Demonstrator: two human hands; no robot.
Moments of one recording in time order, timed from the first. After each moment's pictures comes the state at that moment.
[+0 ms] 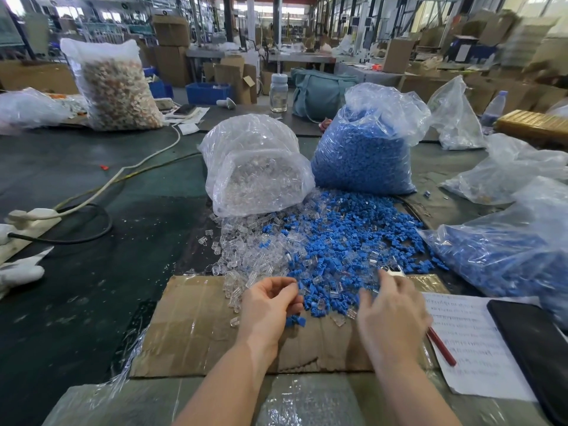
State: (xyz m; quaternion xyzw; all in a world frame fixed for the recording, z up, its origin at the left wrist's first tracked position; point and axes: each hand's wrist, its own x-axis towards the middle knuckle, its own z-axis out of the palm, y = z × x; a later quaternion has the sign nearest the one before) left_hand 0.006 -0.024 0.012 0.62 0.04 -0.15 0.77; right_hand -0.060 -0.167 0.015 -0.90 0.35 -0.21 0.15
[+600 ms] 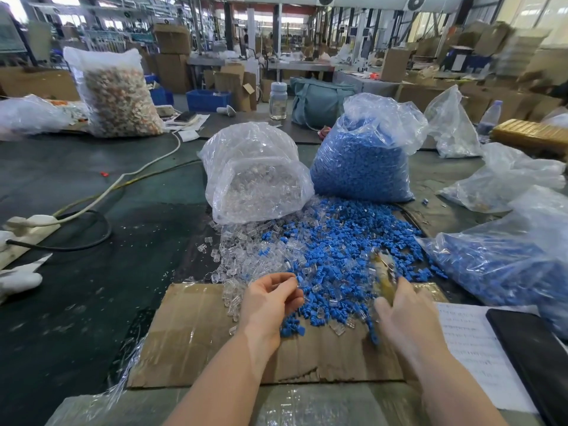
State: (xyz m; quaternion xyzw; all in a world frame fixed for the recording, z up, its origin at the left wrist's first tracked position) left_hand 0.019 -0.028 0.029 0.55 0.08 -0.19 0.81; right_hand -0.058 -0.202 0.034 -0.92 0.32 -0.09 0.21
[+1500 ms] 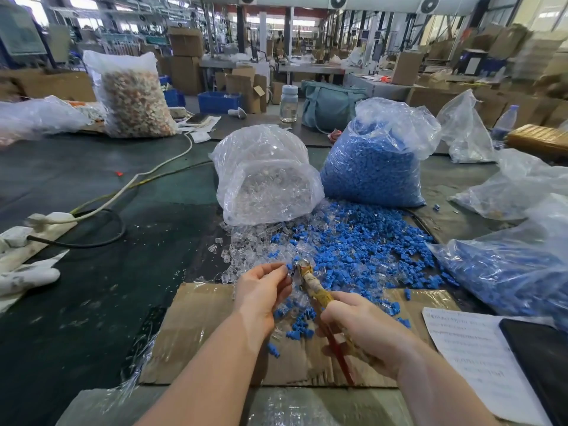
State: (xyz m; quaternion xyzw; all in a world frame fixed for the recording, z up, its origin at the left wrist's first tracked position) left_hand 0.047 -0.018 0.034 0.55 0.14 -0.15 0.81; right_hand -0.050 -0.143 0.068 -0.74 0.19 0.16 0.63
